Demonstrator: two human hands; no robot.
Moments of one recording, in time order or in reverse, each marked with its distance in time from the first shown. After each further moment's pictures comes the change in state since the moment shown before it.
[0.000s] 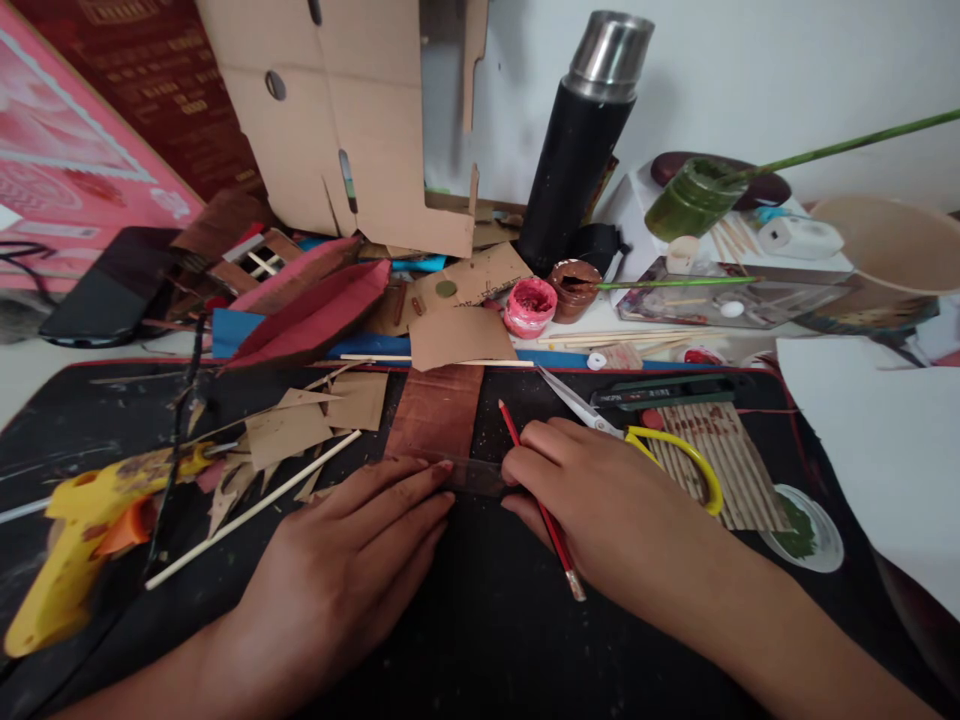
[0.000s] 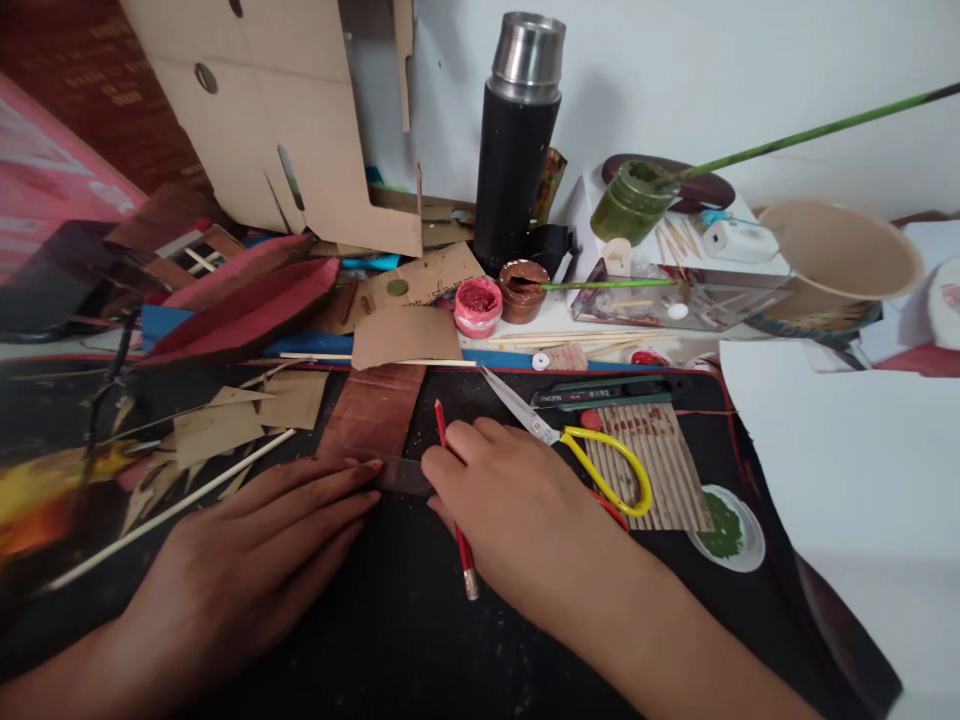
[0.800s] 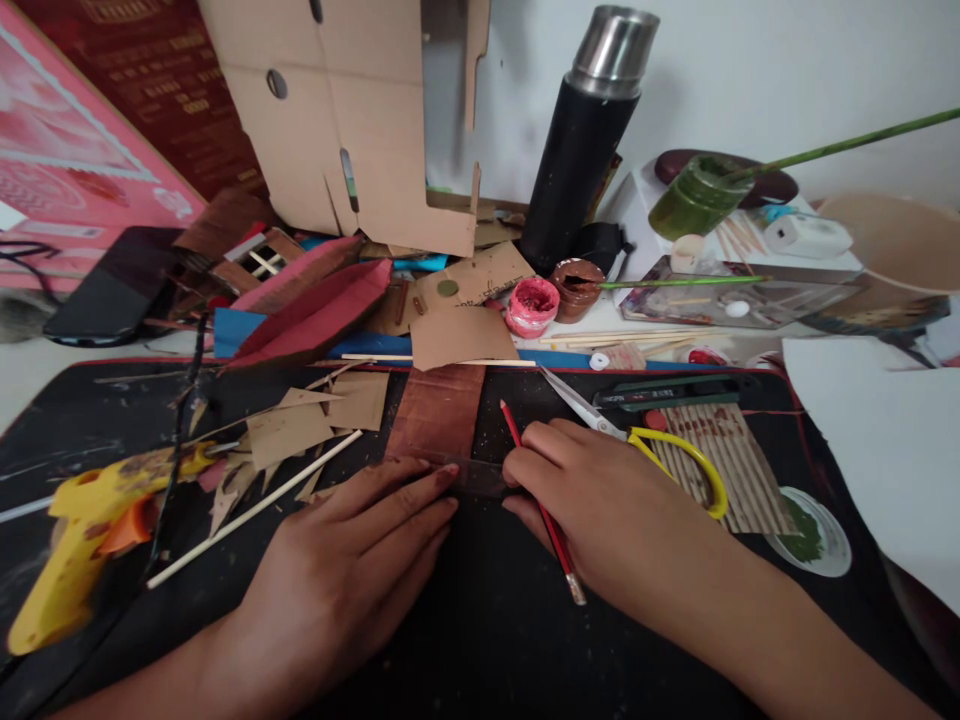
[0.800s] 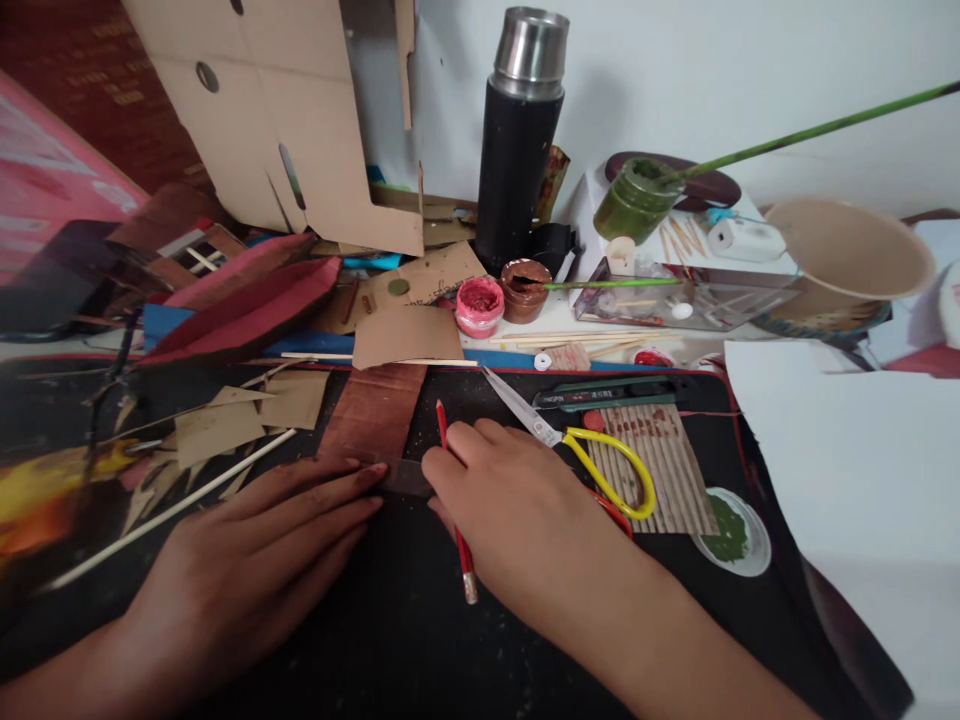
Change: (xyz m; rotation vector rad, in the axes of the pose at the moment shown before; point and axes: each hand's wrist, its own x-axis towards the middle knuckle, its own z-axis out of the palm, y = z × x) left_hand 0.001 0.000 -0.003 0.002 -0.016 0.017; right_hand 0.001 -0.002 -0.002 0.017 -0.034 0.020
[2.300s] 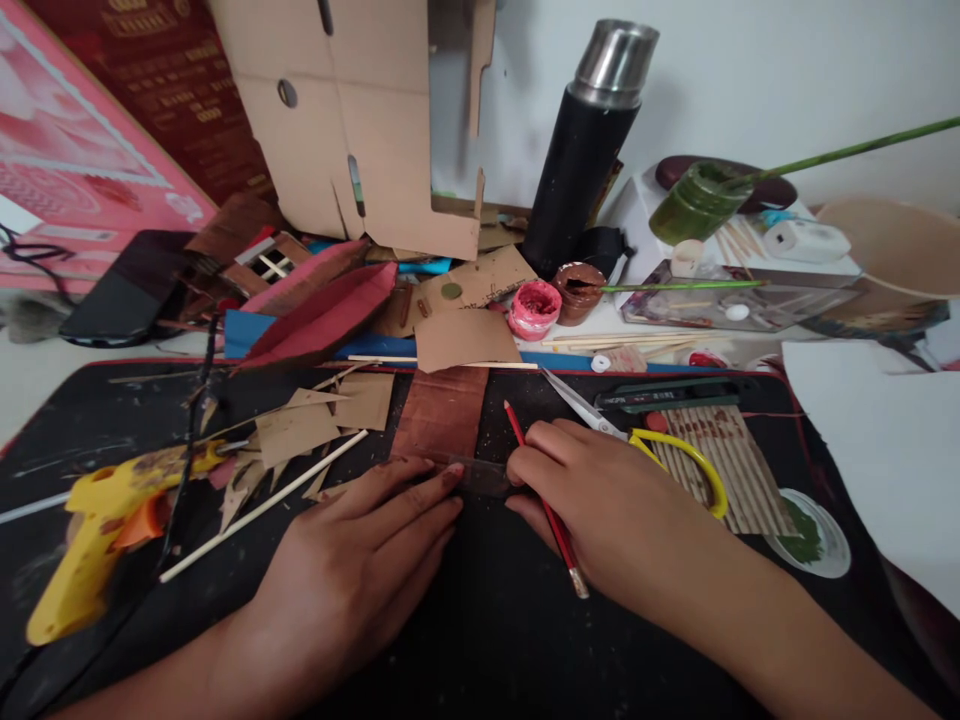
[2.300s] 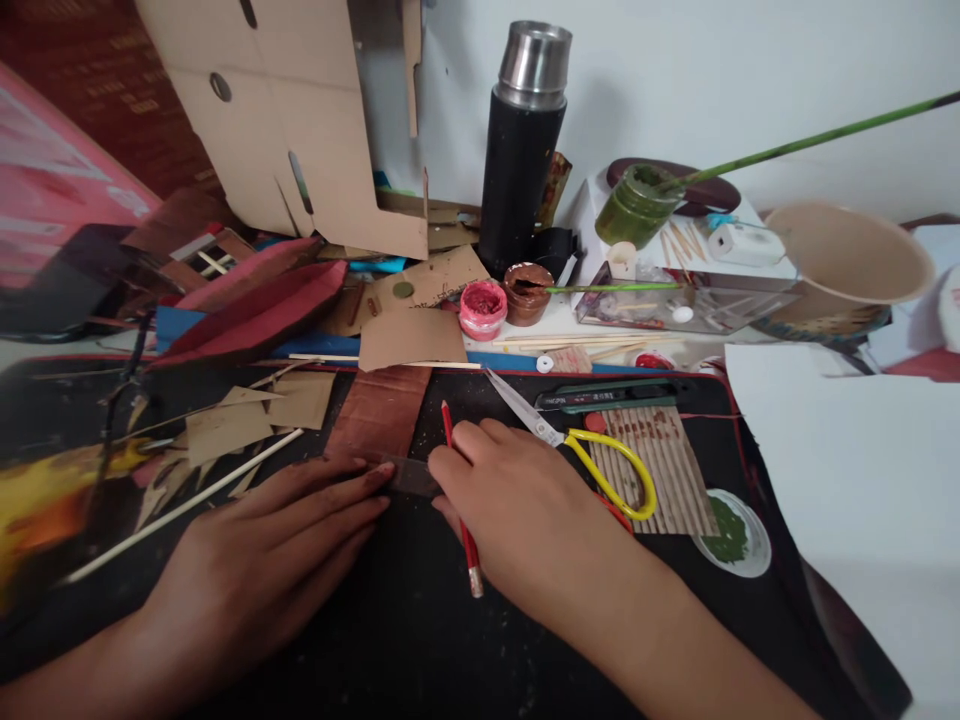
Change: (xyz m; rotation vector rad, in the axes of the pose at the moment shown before) left_hand 0.000 0.001 0.002 0.010 -0.012 0.006; right_hand -0.001 0.001 -0.001 -0.009 0.000 0.000
